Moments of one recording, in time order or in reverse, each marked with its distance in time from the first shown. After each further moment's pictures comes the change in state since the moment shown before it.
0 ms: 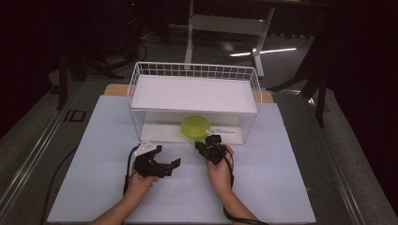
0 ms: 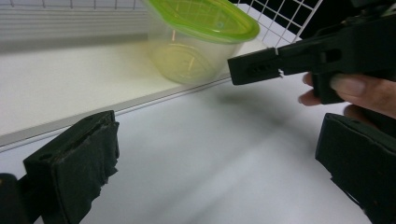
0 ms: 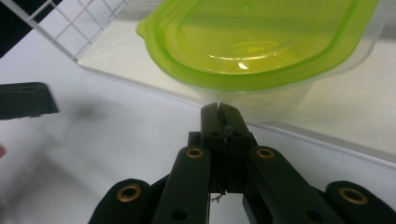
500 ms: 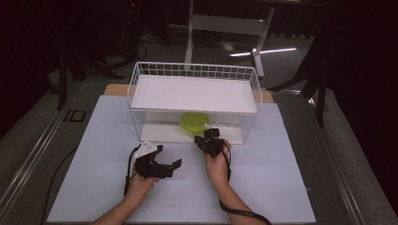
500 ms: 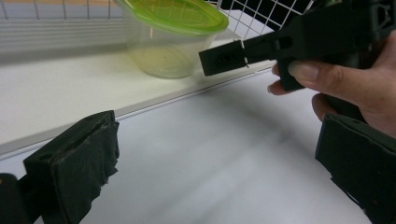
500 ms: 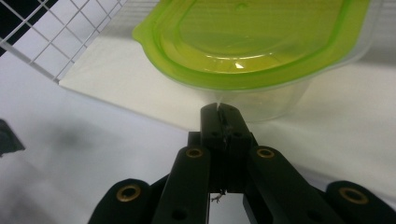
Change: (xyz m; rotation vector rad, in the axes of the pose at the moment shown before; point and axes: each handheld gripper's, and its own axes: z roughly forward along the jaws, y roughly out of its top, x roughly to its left) left arm -0.005 0.001 -0.001 -0.015 -0.001 0.027; right arm -0.003 0.017 0.015 -0.006 -0.034 0.014
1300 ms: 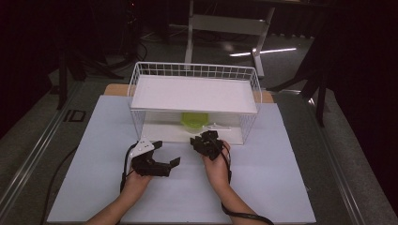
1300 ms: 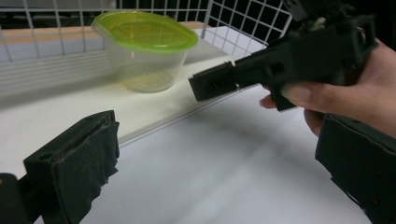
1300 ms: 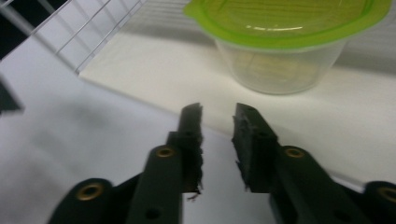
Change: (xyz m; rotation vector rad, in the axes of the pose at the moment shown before) left arm 0.002 0.013 -0.010 -0.054 -0.066 0.079; right arm 0.012 -0.005 -0.013 -0.016 0.020 -0.071
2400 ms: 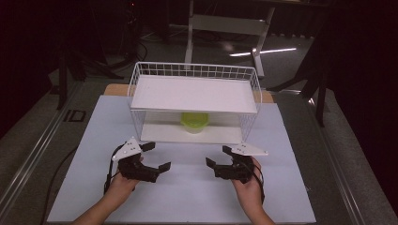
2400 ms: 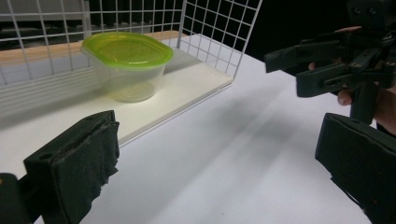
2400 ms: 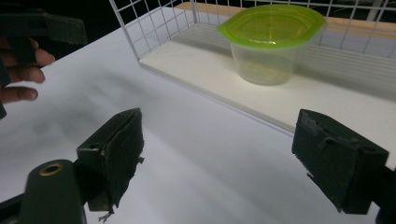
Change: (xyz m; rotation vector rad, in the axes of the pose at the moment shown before) left arm 0.001 0.009 -0.042 -0.009 -0.070 0.052; right arm -0.025 -0.042 -0.101 -0.159 0.137 -0.161
